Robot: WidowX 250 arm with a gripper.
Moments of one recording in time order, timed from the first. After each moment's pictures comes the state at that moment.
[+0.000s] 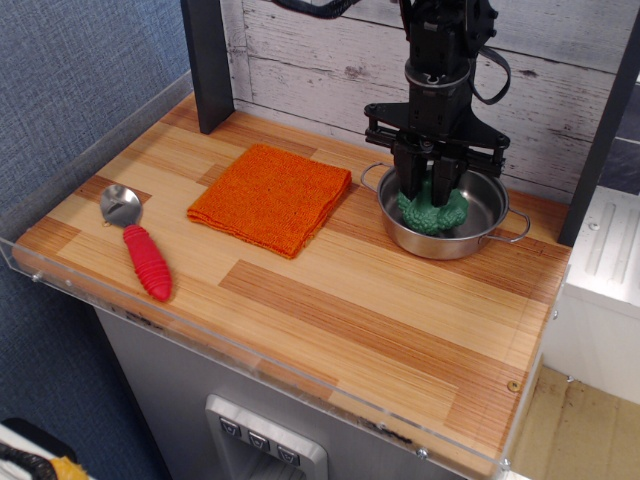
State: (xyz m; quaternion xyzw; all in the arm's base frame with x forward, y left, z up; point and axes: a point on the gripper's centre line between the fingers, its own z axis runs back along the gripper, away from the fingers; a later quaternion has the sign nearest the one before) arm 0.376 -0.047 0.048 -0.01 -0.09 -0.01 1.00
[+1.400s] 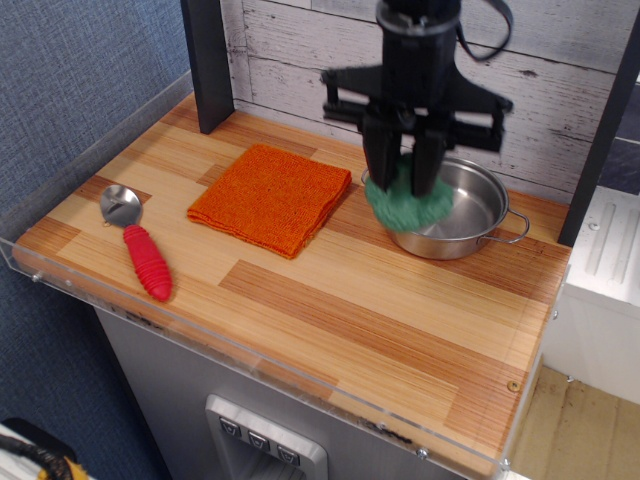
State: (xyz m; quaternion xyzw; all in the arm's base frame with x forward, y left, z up) arm 0.296 -0.059 0.114 0.00 -0.09 0.06 0.99
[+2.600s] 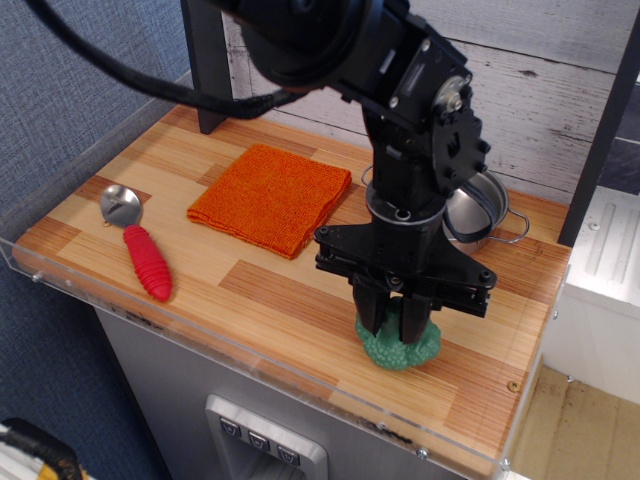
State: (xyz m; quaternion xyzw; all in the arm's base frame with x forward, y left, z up) arm 0.249 -0.075 0.043 -0.01 -0.06 0.05 1.00
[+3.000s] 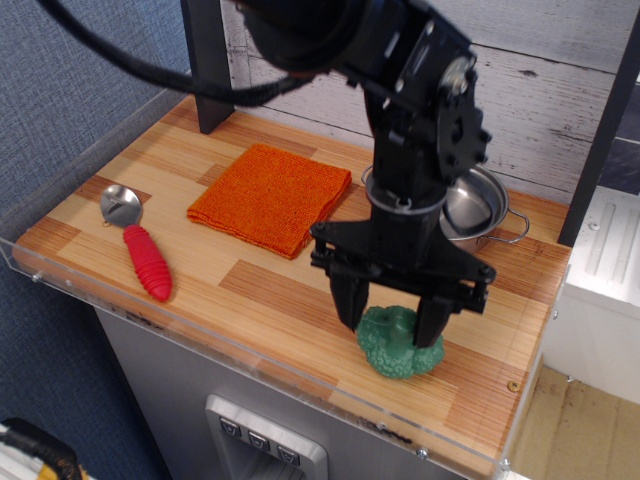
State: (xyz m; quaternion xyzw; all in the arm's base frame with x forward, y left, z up) arm 0.248 -0.074 0.055 0.00 -0.03 0.06 1.00
